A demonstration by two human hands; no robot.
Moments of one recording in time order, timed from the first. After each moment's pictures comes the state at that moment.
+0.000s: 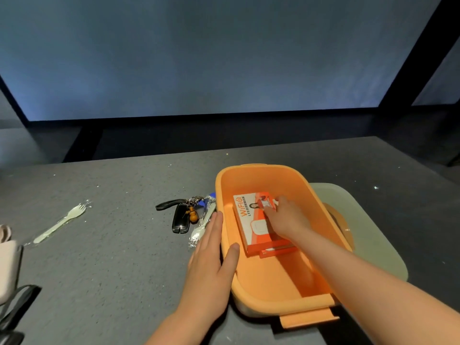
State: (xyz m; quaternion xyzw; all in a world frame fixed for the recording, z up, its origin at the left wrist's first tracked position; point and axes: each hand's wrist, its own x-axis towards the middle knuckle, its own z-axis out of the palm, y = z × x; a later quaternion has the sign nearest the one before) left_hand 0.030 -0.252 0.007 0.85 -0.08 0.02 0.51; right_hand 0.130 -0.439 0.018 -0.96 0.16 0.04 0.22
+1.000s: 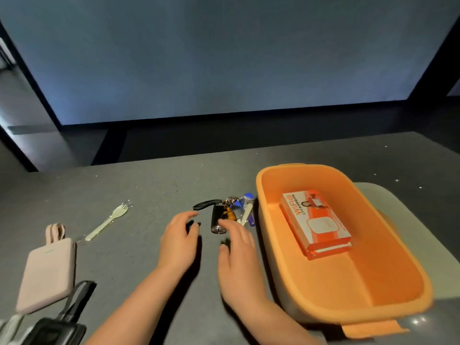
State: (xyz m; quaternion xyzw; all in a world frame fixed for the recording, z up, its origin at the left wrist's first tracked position) left_hand 0.112 -0.125 -0.030 0.89 0.05 0.07 0.45; right_hand 0.046 -0.256 0.002 -0.90 -0.05 -0.09 0.43
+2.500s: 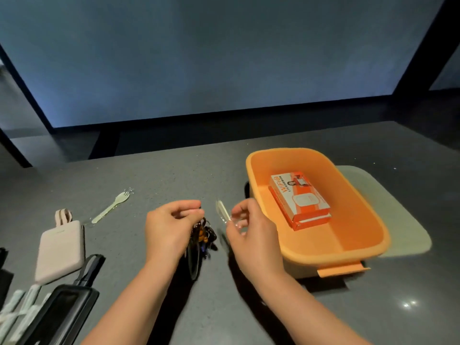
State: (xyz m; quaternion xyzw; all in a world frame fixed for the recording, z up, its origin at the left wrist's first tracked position) left_hand 0.029 -0.137 0.050 0.77 0.13 0.11 0.62; right_hand -0.004 -0.277 0.046 -0.86 0.01 -0.15 0.48
